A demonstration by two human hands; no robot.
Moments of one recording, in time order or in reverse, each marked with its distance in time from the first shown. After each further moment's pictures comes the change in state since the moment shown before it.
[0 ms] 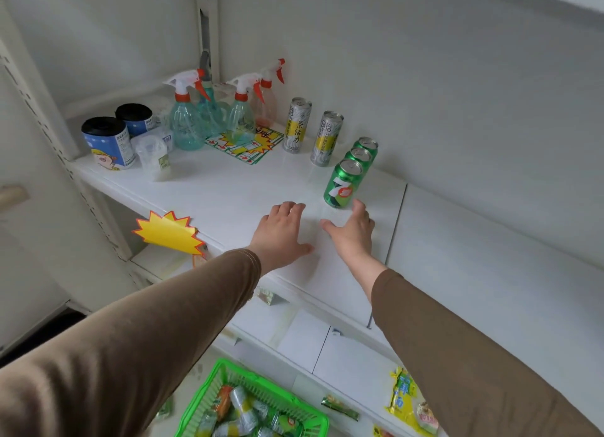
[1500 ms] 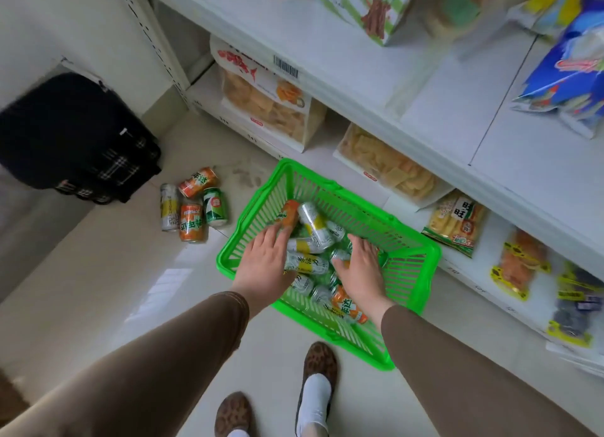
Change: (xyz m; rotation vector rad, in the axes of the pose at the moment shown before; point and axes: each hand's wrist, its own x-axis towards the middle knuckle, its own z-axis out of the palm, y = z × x) left_hand -0.372 -0.241 0.489 0.040 -0.395 -0.286; right_hand -0.342 0.432 0.396 -0.321 -0.641 0.059
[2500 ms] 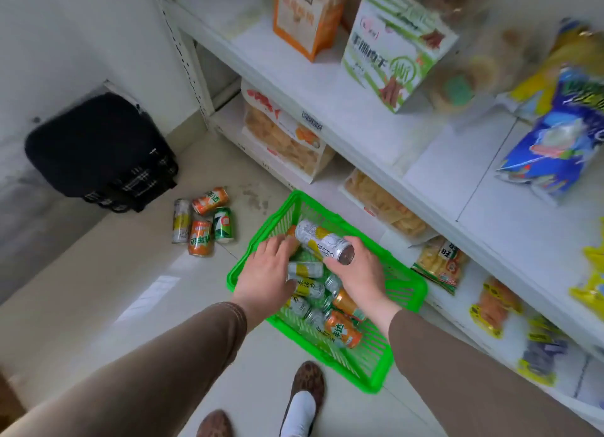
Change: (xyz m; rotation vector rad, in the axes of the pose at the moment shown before) left_hand -0.014 0.005 -0.079 -0.151 0.071 -0.020; right_hand 0.006 -0.079 -0.069 0.138 0.078 0.035
